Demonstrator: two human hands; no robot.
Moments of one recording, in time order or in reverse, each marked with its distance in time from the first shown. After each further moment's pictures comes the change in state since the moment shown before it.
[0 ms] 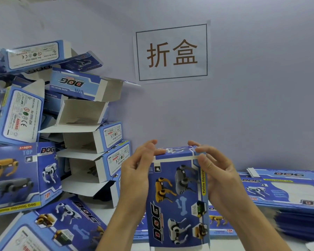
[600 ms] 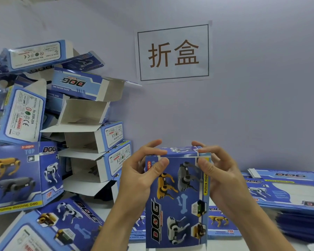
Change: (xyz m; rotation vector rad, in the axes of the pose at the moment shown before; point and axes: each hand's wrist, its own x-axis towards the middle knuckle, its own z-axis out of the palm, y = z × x) left_hand 0.002 -0.001 -0.010 0.098 -0.126 0.092; right_hand -0.001 -0.003 -0.003 -0.051 -0.013 -0.012
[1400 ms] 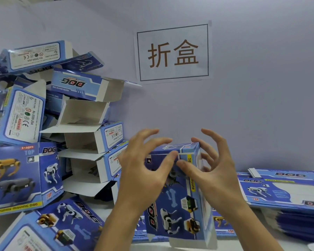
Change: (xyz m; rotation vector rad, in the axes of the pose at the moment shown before) left_hand 0.005 0.019 0.010 0.749 0.089 0.405; right_hand 0.002 0.008 0.010 -0.568 0.119 -0.318
